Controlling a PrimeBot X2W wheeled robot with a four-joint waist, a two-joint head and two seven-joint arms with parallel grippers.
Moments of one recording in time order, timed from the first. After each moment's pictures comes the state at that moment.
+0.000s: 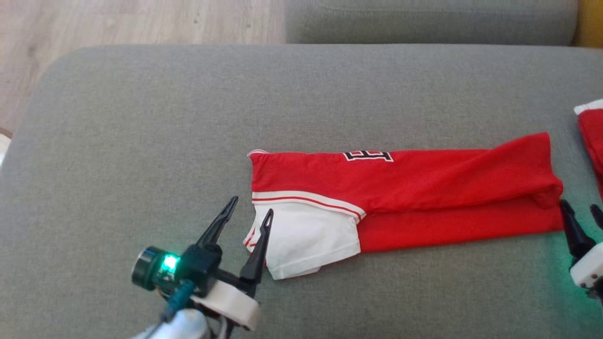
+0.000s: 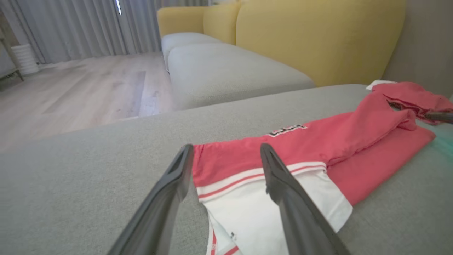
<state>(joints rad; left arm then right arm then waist) -0.42 0.50 -1.11 0.07 -0.75 0.44 -0.25 -0.26 -0.62 0.46 0.72 0.97 0.13 -0.16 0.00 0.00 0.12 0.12</state>
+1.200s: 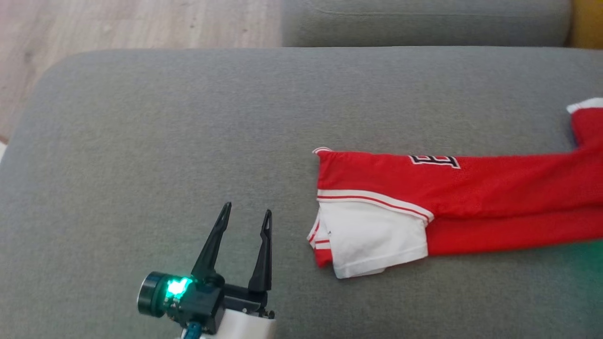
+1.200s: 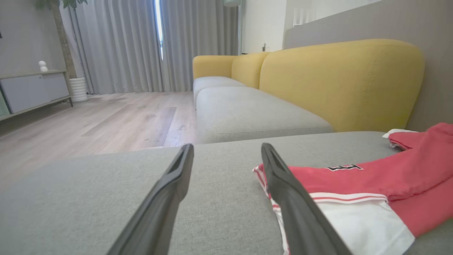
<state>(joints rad) -0.05 0.17 -0.59 0.03 -0.24 0.28 -0.25 -0.31 -0.65 0.27 0.83 0.85 0.13 -0.04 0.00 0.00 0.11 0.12</state>
